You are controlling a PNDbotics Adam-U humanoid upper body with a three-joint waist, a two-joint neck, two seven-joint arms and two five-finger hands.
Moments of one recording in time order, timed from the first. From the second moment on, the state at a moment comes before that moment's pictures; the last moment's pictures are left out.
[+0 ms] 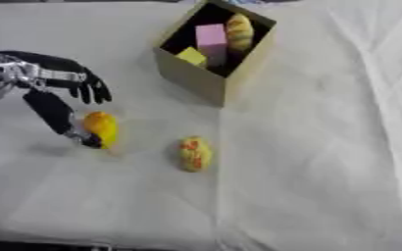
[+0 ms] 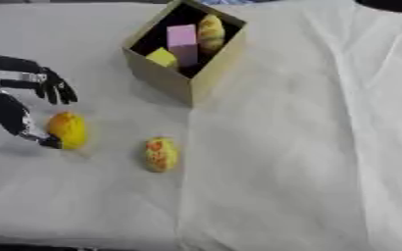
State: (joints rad) left arm -0.76 0.98 -0.60 -1.64 -0.29 0.23 -0.81; right arm -0.70 -0.73 0.13 -1.99 0.20 0.01 0.15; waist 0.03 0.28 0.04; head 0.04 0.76
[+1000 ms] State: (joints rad) left arm -0.80 0.86 -0.62 -1.44 -0.44 0.12 -0.80; right arm -0.70 -0.72 0.12 -1.99 0.19 0.02 0.14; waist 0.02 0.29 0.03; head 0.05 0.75
